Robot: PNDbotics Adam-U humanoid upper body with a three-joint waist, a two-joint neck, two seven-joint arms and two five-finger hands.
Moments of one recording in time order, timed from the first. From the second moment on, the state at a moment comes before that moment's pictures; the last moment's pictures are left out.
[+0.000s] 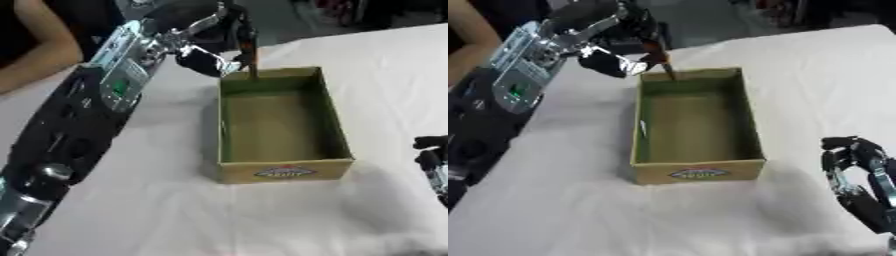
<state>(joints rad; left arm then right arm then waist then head) -0.93 0.42 -0.33 -1.31 -0.72 -0.34 -0.21 -0.03 -0.27 -0.12 -1.87 0.47 -0.21 0.23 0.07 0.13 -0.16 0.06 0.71</state>
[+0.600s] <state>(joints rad) -0.96 0.34 -0.34 -1.23 -0.97 -0.36 -0.10 -0.03 -0.27 -0.12 -1.87 0.47 -0.21 0.24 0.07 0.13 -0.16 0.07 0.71</state>
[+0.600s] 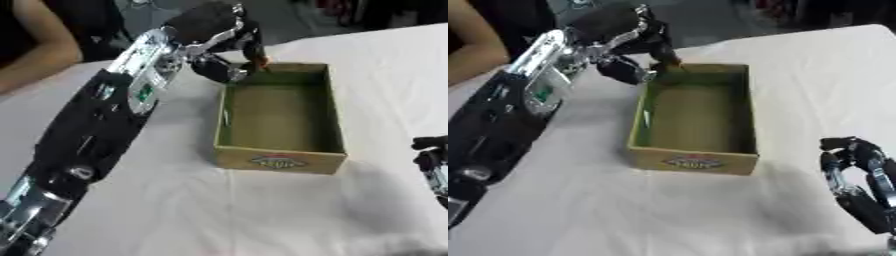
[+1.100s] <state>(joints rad) -0.96 0.34 -0.37 -1.26 -1.24 -0.40 -0.17 -0.03 -0.27 -0.12 -1.87 0.47 -0.21 0.24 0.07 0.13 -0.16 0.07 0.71</state>
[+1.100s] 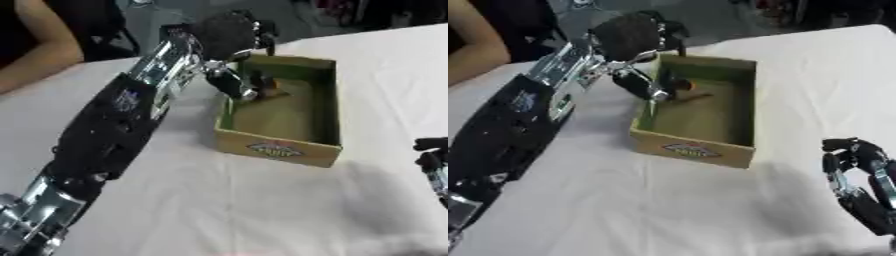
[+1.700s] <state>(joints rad) -0.95 0.31 -0.35 -1.15 -1.24 -0.28 -0.26 -0.03 -0.27 -0.12 -1.87 0.47 -0.21 0.24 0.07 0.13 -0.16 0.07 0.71</state>
